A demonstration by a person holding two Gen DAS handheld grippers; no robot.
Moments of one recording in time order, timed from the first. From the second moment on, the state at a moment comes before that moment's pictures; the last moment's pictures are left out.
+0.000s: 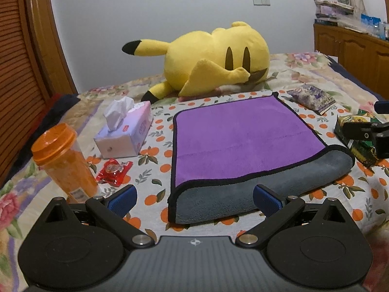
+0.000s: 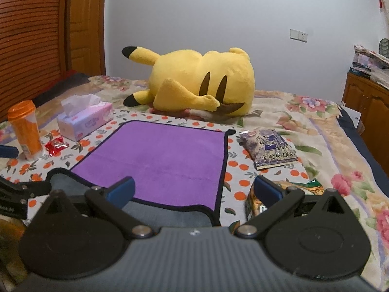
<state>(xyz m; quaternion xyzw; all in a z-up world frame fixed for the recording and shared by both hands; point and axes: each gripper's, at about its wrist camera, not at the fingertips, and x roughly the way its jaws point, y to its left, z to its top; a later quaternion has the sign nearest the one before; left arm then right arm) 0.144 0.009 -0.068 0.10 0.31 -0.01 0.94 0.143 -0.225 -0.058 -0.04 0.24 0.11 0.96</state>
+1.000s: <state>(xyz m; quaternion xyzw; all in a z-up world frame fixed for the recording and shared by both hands) 0.196 0.046 -0.089 0.05 0.37 -0.06 0.92 0.192 -0.242 -0.101 -0.02 0.37 0.16 0.91</state>
